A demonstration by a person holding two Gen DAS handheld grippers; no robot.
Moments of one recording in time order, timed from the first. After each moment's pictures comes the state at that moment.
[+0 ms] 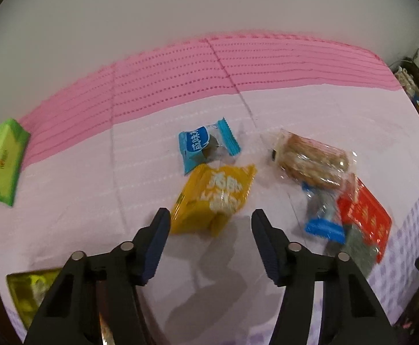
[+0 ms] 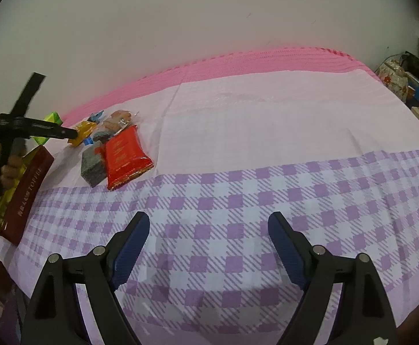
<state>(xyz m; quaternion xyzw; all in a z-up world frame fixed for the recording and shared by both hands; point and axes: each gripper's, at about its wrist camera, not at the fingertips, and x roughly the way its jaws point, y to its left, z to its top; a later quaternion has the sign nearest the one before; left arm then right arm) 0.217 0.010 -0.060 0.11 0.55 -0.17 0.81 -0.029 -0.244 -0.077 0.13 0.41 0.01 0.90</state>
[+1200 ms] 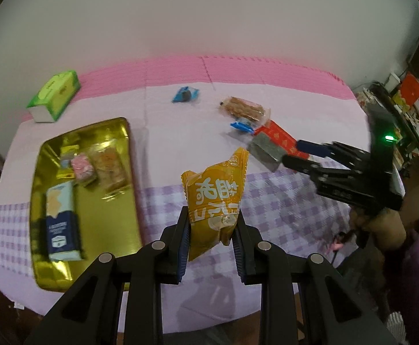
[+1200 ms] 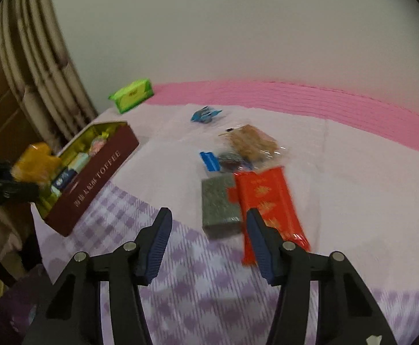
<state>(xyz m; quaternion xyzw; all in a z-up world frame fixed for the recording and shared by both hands) 0.000 0.075 0.029 0.03 0.49 -0.18 0.85 0.065 -0.121 -0.048 0.02 0.39 0.24 0.89</state>
